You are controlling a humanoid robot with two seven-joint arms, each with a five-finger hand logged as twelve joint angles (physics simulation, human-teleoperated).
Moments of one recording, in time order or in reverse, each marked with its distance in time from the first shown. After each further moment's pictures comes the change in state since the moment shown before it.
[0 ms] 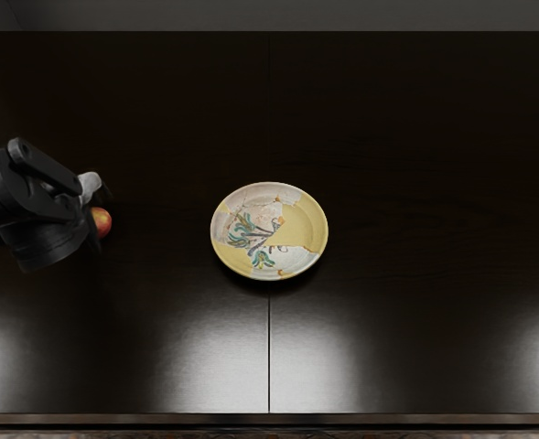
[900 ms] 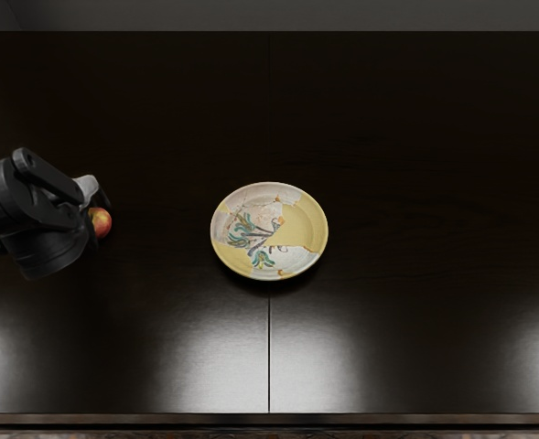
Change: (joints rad) left arm 0.033 -0.008 0.001 0.008 -0.006 0.046 -0.001; right arm 0.000 0.000 0.000 0.000 0.000 0.000 0.000
